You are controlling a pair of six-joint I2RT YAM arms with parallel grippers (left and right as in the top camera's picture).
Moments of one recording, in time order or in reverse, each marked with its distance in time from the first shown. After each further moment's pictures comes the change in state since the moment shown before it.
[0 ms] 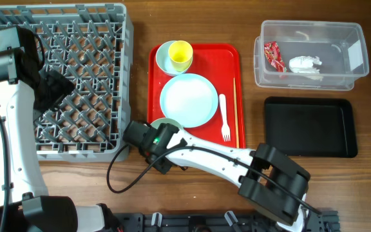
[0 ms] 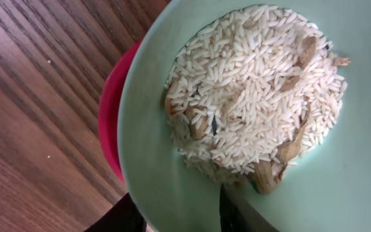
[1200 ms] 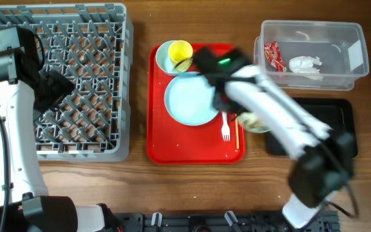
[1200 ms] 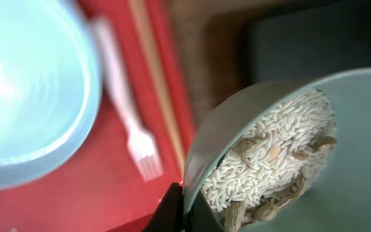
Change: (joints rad) left arm 0.000 0.000 0.000 0.000 0.000 0.000; right arm -0.545 -0.140 0.226 -0.542 0.185 0.683
